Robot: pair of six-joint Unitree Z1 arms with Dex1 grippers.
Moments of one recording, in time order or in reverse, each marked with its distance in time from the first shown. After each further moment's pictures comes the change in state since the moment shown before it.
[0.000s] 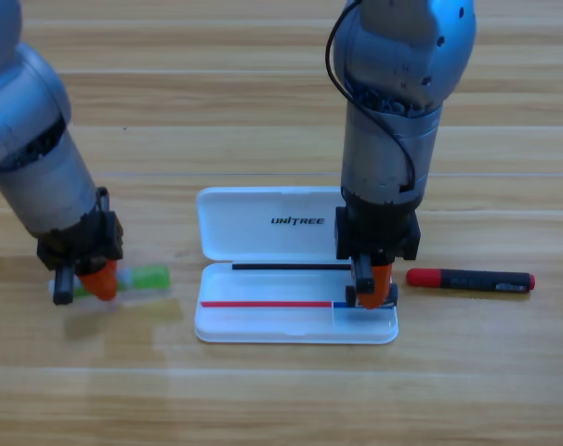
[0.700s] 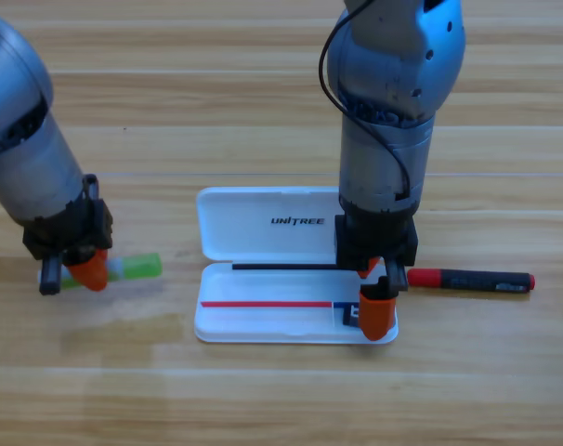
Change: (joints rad) arm 0 0.000 -0.048 -0.019 0.054 0.008 0.005; arm 1 0.000 0.023 -0.004 0.000 -0.008 0.000
